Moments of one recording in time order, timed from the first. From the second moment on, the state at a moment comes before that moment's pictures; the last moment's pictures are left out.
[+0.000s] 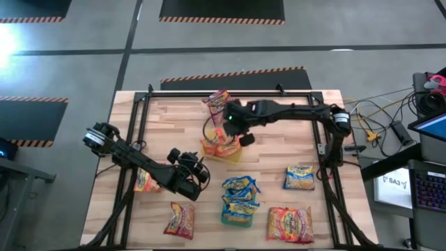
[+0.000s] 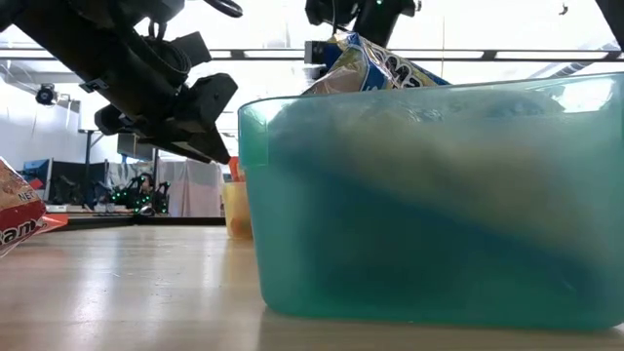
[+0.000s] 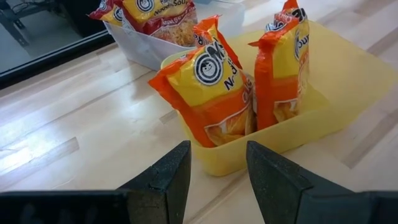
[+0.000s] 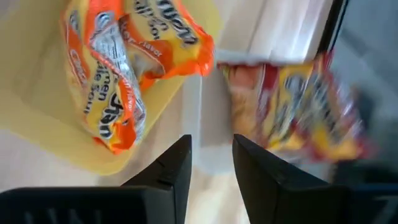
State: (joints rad) left arm -0.46 1.68 0.91 -0.57 -1.04 -1.25; right arm -0.19 1.86 1.66 -0.87 0.18 -0.67
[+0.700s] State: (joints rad) left arm -0.46 1.68 0.91 -0.57 -1.04 -1.22; right arm -0.38 1.93 1.52 -0.83 -0.29 -0.21
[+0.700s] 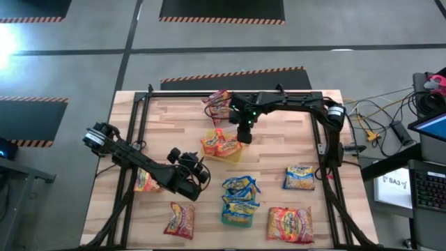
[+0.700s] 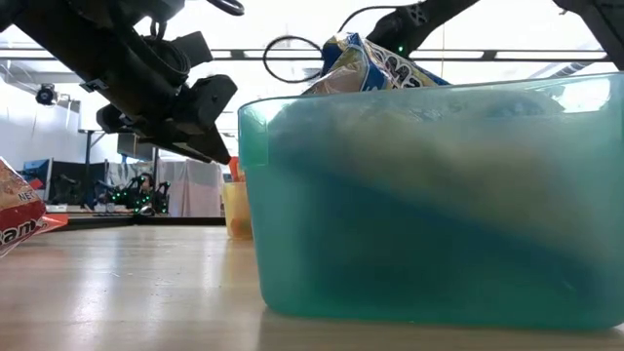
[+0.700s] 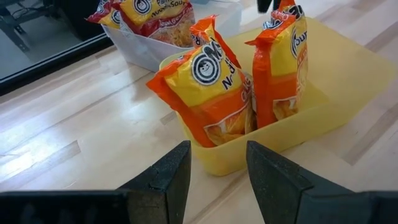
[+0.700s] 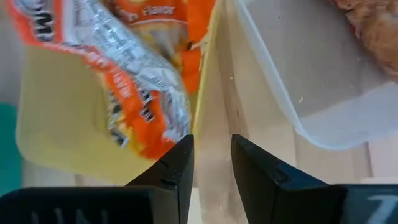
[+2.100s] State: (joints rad) left arm -0.46 1.65 0.95 -0.76 -1.03 -1.21; right arm -0.34 1.97 1.47 -1.01 -0.36 0.26
